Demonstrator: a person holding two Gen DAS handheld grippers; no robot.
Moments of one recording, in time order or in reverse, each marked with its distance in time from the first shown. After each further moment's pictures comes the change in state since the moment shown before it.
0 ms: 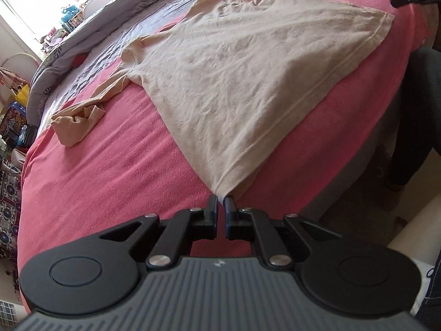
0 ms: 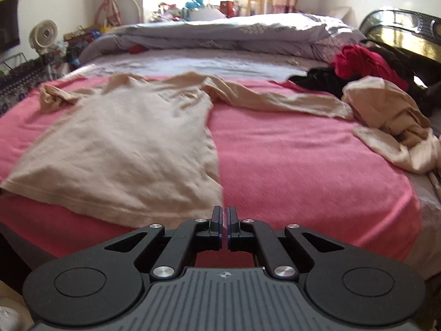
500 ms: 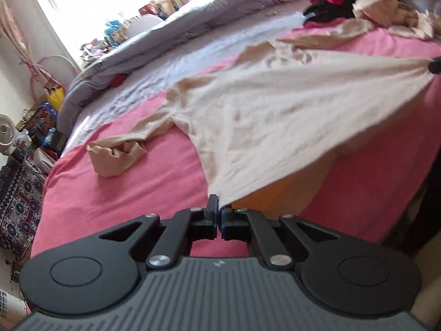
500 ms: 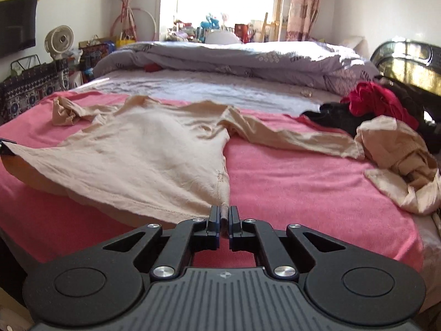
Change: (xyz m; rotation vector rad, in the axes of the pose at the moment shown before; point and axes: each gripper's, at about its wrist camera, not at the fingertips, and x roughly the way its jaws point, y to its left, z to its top) left arm -0.009 0.022 0.037 -0.115 -0.126 0.047; right arm -0.001 -0.001 0.000 -0.014 -0.004 -0.086
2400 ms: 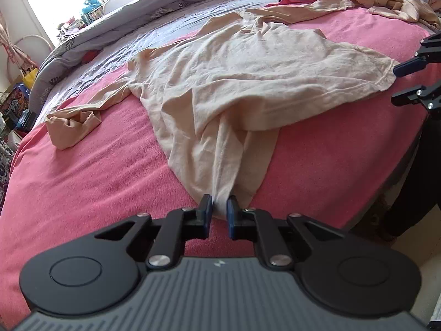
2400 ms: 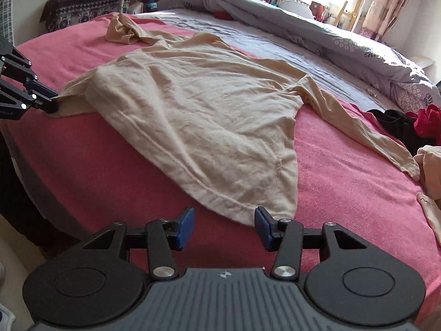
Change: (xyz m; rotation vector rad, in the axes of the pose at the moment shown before) left arm 0.015 -0.034 -0.015 -0.058 0.030 -0.072; right arm 0.041 0.077 -0.014 -0.360 0.091 0.112
